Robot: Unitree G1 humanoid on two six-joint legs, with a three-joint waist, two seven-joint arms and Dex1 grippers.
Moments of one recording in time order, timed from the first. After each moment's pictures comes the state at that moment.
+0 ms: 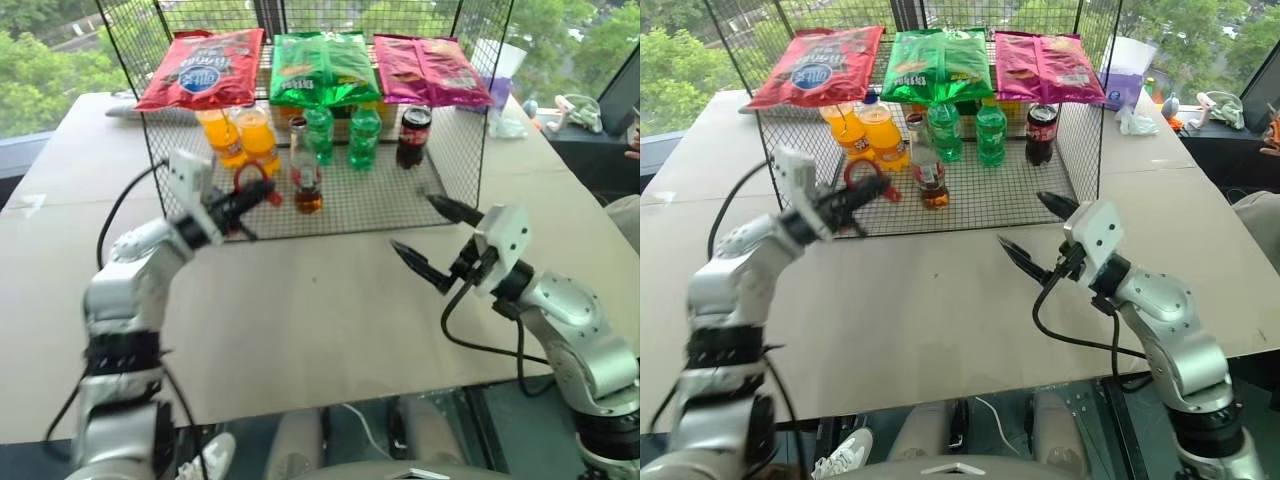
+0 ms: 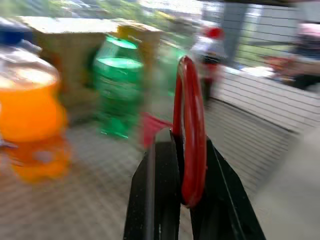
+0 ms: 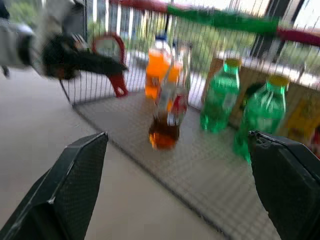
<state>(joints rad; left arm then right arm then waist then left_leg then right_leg) -0.36 0.65 0.26 -0.10 -0.75 0.67 -0.85 -0.16 -0.53 0.04 -0.61 0.41 0.49 0.55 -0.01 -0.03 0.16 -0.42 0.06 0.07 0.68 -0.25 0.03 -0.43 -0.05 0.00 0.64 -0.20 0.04</state>
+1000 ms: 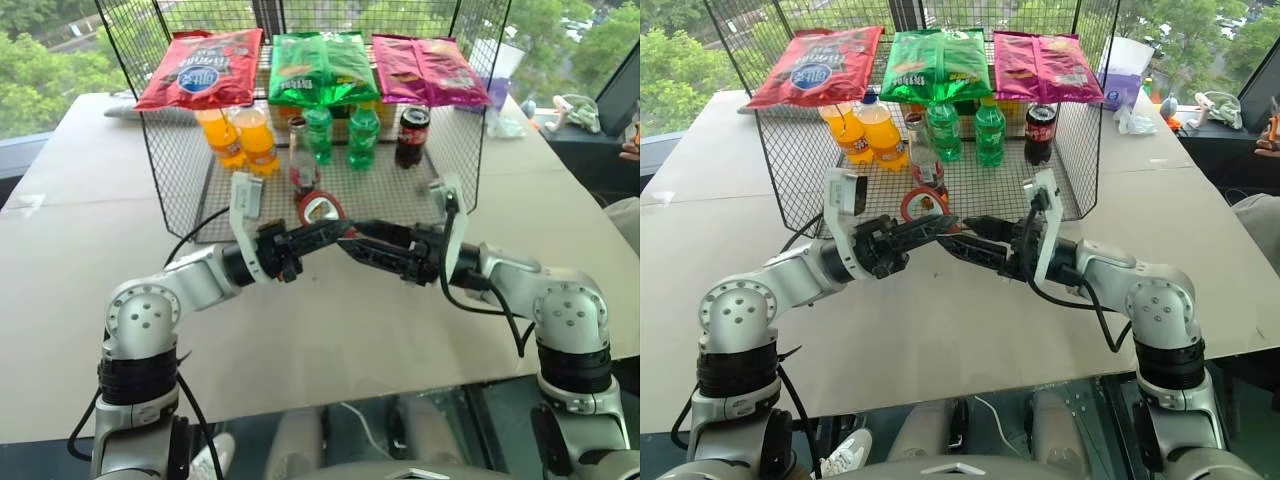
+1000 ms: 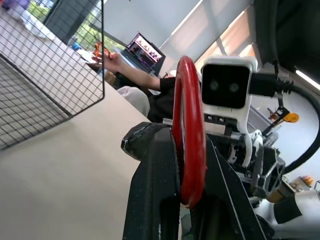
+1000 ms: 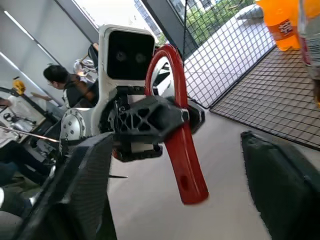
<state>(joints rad) -0.39 0.50 0.22 -0.31 -1.31 1.06 -0.56 -0.49 -0.31 -0.02 -0.41 1.23 1.07 0.33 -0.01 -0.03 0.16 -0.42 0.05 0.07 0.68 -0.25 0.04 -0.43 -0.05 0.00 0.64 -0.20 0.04</state>
